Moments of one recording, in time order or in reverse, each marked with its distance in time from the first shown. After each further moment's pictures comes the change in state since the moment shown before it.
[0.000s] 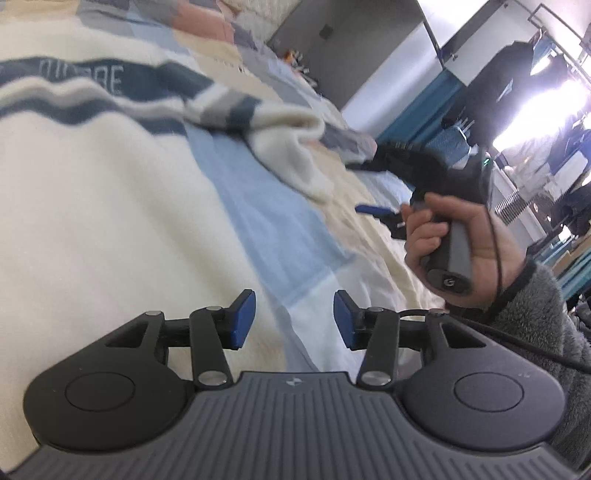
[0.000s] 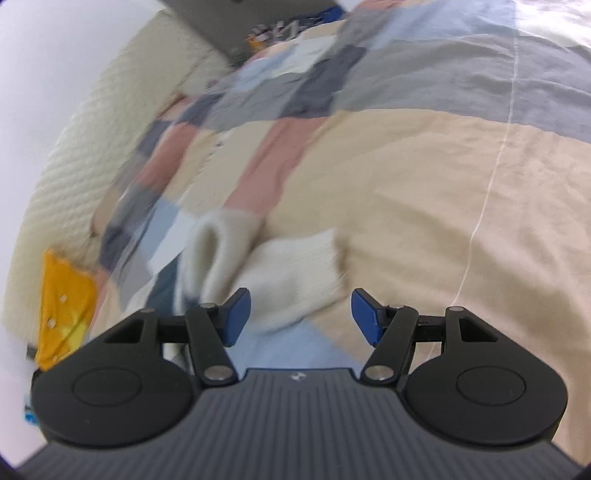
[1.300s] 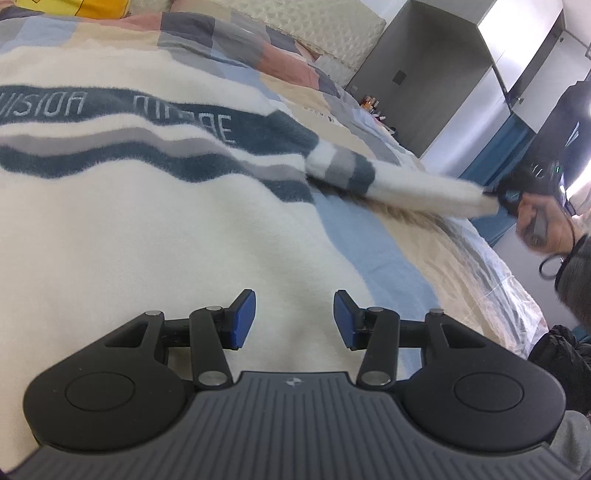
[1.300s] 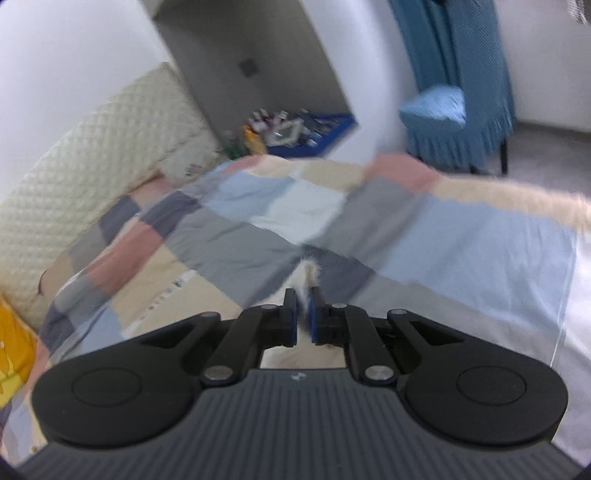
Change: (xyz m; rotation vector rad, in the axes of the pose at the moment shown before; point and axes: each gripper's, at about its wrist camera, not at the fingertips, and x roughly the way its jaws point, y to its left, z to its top) left arm -0.001 0.070 0.036 -0.060 -0.134 0.234; right arm 0.060 -0.003 0.221 -0.177 -0.212 -0.110
